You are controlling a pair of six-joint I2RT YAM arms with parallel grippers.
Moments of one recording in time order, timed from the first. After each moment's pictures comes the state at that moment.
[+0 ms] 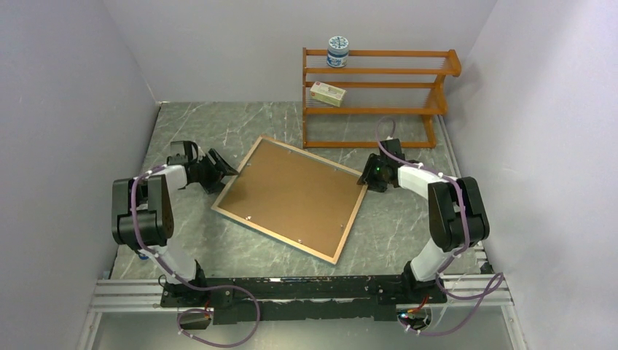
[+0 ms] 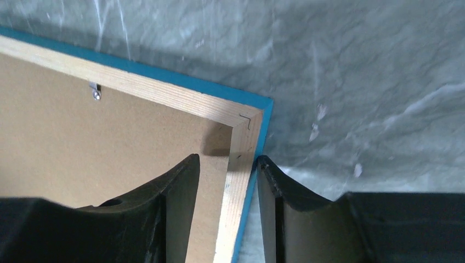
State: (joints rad) left arm 0.13 1.73 0.91 -0.16 0.51 -0.60; right arm 0.20 1.65 0.88 -0.22 -0.13 0.60
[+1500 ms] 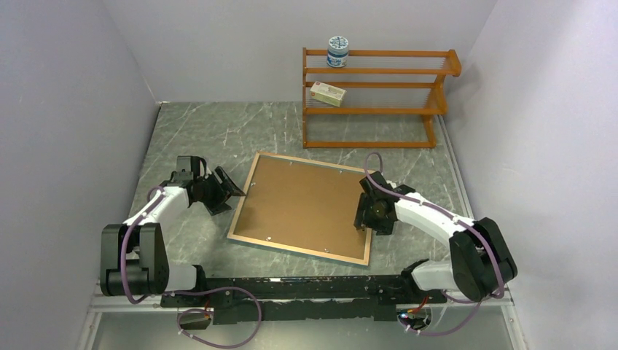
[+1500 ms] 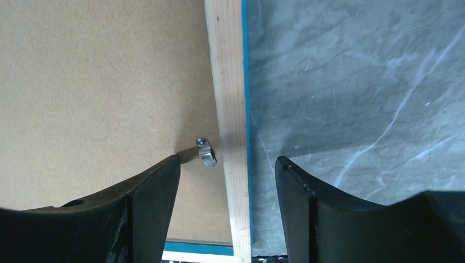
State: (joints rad) left arm 0.02 1.33 0.69 -0.39 0.41 -0.67; right arm 0.48 1.30 0.65 -0.65 0.09 0.75
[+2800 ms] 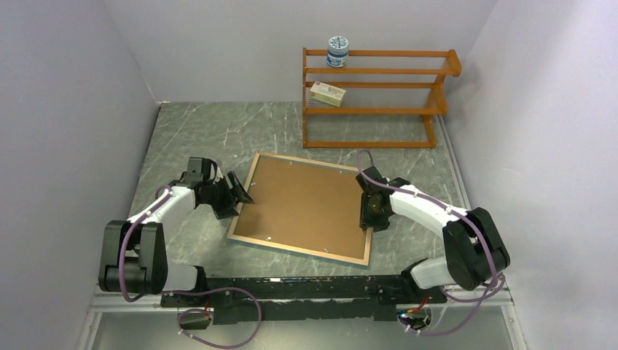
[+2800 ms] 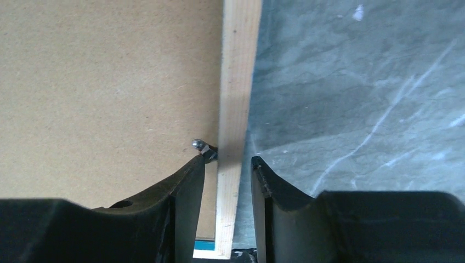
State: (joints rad) left arm -0.07 1.35 0.68 -0.42 0.43 -0.62; right arm 0.48 1.38 0.74 -0.71 0.10 0.61
